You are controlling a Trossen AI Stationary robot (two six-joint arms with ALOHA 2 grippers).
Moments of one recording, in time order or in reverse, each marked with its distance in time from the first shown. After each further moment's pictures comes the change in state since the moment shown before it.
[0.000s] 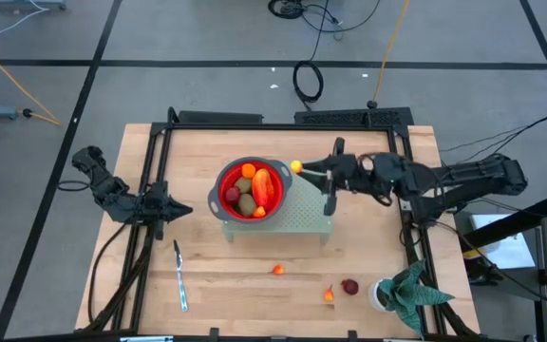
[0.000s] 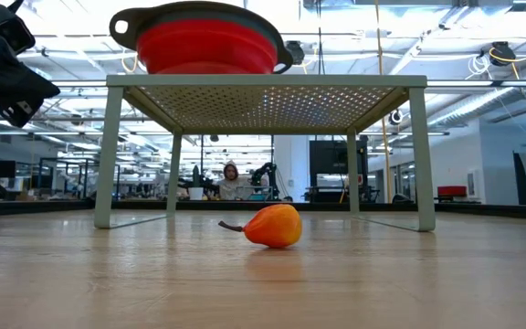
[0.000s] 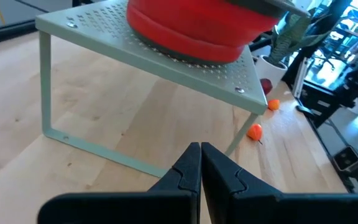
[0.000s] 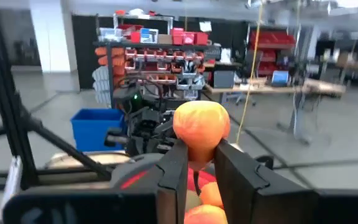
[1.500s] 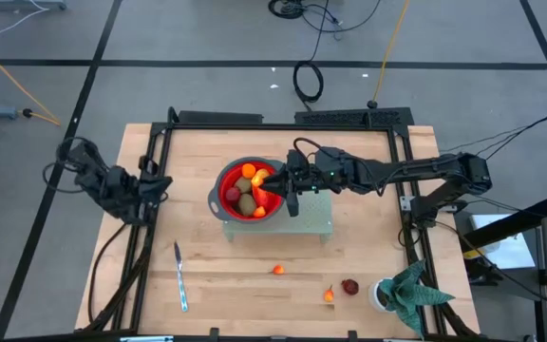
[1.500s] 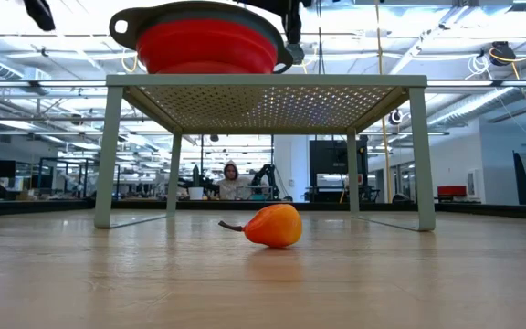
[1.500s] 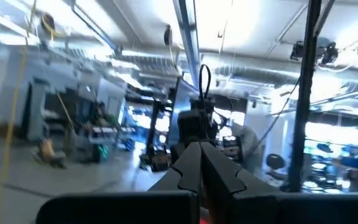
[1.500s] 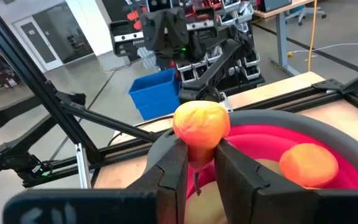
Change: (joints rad) left arm 0.000 0.139 0.000 1.210 -0.052 0.977; right arm -0.119 0.362 0.204 -0.045 -0.336 0.339
